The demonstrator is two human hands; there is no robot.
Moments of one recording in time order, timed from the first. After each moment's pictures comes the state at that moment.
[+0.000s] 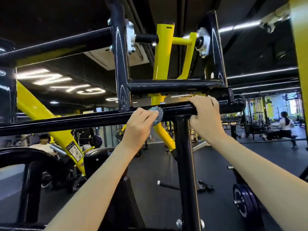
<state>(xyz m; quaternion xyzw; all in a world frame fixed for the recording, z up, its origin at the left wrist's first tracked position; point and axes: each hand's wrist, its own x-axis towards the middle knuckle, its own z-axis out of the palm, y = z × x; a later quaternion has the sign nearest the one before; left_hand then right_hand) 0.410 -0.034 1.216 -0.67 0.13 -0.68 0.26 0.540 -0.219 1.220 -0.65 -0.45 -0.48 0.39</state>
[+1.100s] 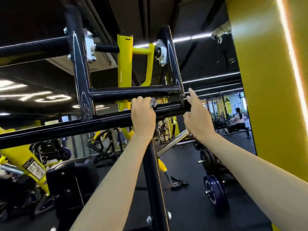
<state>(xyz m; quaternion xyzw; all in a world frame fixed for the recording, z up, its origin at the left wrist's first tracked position) 0.479 -0.166 1.243 -0.74 -0.08 -0.67 -0.01 0.550 -0.310 1.211 -0.69 -0.35 -0.41 0.48</state>
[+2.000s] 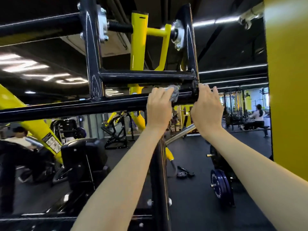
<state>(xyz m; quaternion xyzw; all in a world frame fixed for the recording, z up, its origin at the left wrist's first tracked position) 0.493 -0.169 1.221 -0.70 0.05 -0.71 0.08 0.560 -0.290 1.203 -0.67 -0.28 -0.57 0.39</state>
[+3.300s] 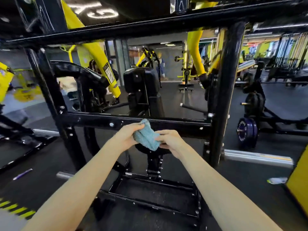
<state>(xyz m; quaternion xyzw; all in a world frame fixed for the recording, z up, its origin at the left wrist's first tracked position) 0.151 0.000 0.950 -0.58 -0.27 -0.24 -0.73 0.269 -0.136 0.938 -0.63 -0.30 0.37 0.61</state>
